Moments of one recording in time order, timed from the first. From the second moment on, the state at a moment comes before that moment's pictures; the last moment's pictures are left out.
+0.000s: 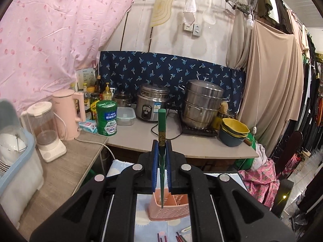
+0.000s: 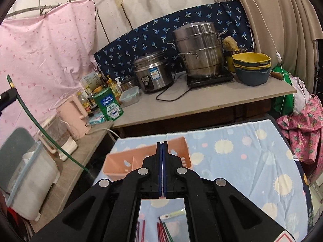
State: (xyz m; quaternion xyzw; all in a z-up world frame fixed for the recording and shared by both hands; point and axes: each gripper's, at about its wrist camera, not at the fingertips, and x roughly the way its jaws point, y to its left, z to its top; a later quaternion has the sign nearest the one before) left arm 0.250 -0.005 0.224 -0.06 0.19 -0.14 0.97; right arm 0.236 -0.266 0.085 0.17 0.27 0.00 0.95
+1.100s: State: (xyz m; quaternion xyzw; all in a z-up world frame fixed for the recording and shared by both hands) left arm 0.236 0.028 0.075 -0.05 0.34 -0.12 0.93; right arm 0.252 -0.250 -0.112 0.39 0.44 0.00 0.81
